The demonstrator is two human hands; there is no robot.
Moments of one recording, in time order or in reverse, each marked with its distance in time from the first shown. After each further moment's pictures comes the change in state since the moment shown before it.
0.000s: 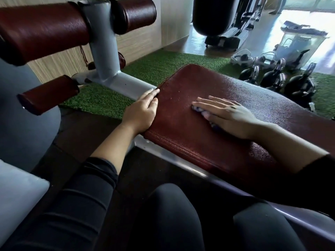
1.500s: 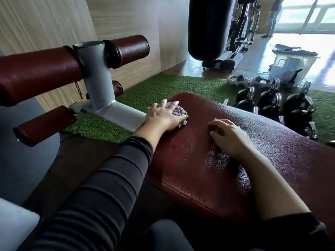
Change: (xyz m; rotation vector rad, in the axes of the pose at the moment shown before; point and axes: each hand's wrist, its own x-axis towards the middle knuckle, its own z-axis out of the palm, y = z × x) left_hand 0.090 0.077 0.033 0.537 -0.226 -0.121; right_hand 0.012 0.016 0.000 0.265 0.264 0.524
